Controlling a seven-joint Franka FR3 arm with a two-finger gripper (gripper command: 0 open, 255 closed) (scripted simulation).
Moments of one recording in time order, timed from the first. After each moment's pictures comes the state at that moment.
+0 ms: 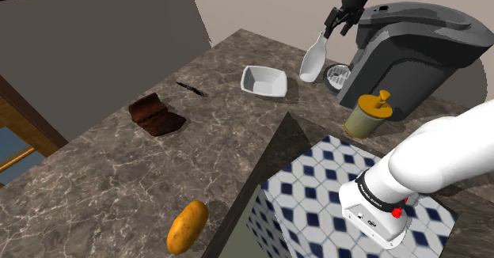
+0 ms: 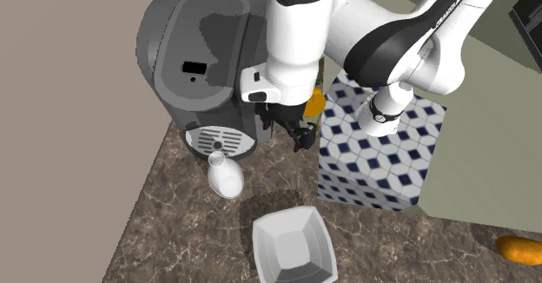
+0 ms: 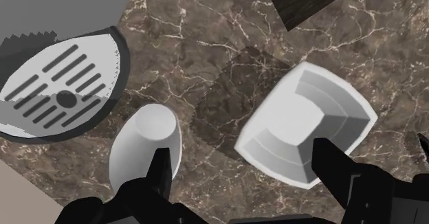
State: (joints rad) arm -0.07 -0.27 -0.36 -2.13 -0.04 1.97 -0.26
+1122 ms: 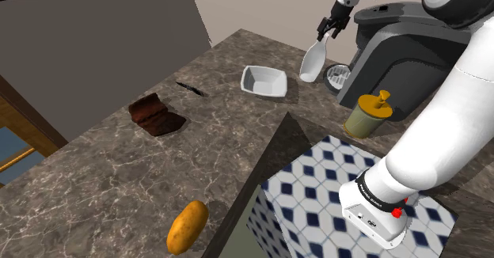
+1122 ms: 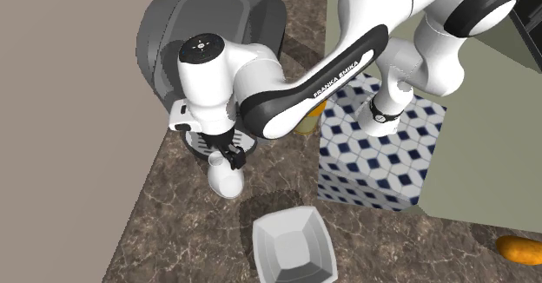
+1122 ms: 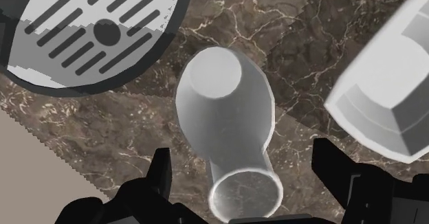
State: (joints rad) arm -0.15 0.23 -0.46 -1.80 0.18 2.11 -0.52
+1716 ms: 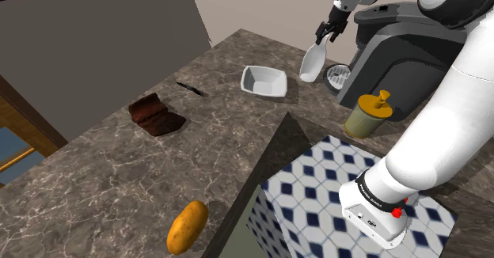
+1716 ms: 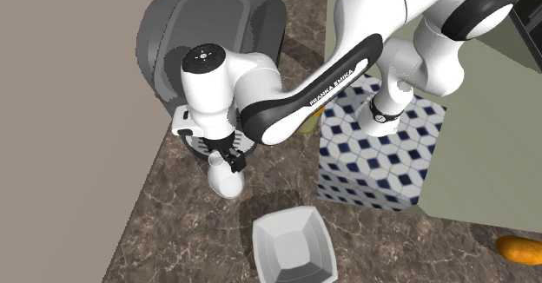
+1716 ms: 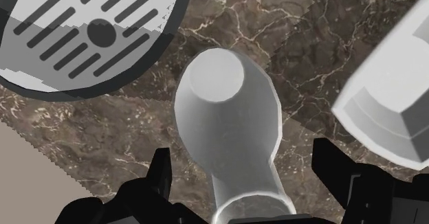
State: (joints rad) arm -0.15 0.25 -0.46 -1.82 0.19 2.15 -0.53
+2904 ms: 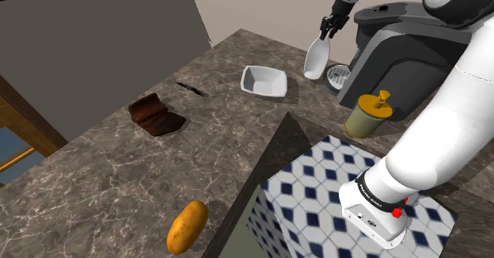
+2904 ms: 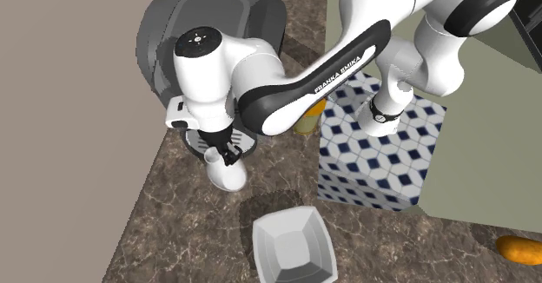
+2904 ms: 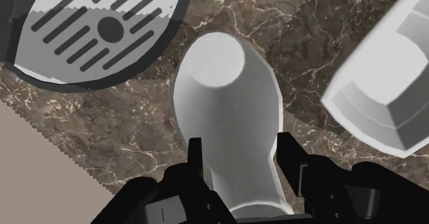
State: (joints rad) arm -0.15 0.23 -0.46 -1.77 0.17 2.08 -0.52
